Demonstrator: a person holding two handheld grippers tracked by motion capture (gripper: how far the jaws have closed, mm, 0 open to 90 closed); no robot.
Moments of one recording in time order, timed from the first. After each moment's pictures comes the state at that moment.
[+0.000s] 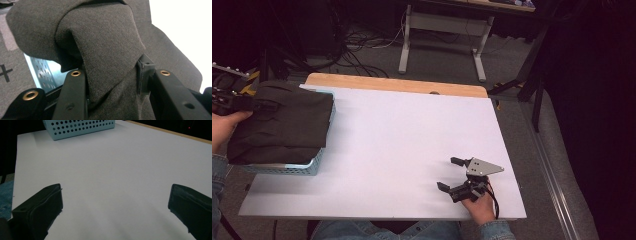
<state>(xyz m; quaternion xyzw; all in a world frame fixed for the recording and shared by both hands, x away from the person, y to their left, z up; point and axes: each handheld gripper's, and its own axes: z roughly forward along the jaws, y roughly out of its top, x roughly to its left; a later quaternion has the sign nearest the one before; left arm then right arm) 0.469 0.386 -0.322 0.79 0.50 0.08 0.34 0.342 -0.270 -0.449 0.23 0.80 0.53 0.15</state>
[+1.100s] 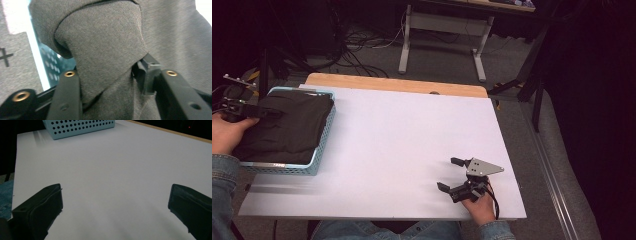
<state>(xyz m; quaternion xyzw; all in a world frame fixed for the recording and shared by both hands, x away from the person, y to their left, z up) 0.485 0.396 -0.370 0.77 0.55 0.08 0.32 0.341 -0.270 -0.449 0.23 0.80 0.53 0.15</state>
